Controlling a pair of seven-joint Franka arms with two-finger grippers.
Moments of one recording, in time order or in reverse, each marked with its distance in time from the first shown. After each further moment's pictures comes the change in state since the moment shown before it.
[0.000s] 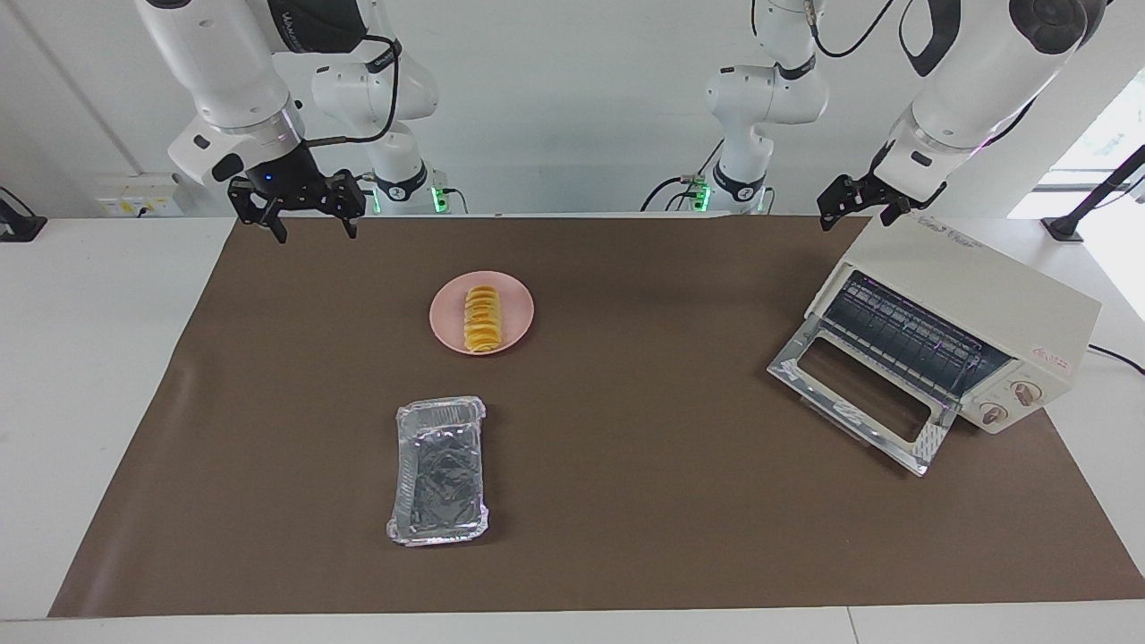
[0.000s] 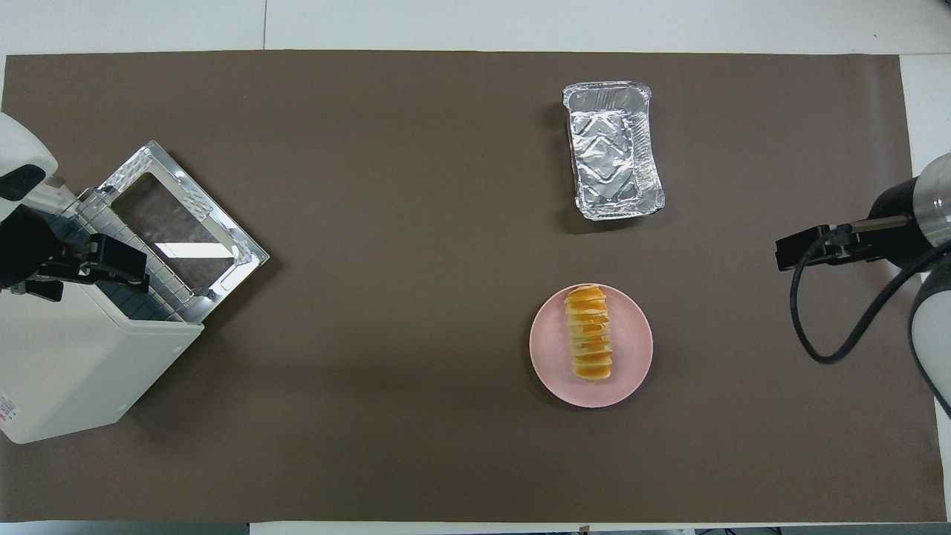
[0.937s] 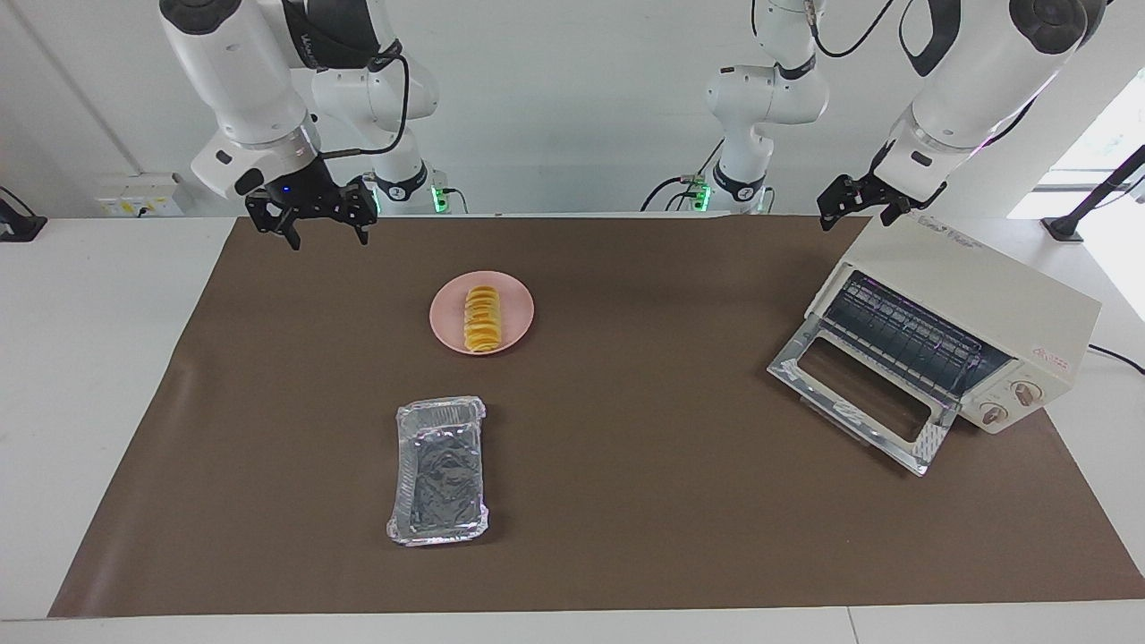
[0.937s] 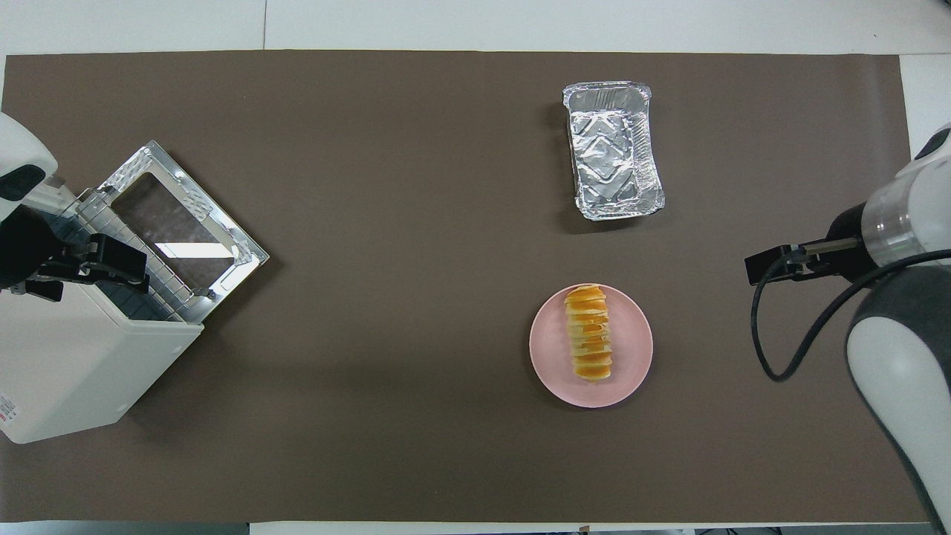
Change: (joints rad) left arm 0.000 0.000 0.000 0.000 0.000 0.000 0.000; right arm 0.026 -0.046 0.014 -0.163 0.001 0.110 0.030
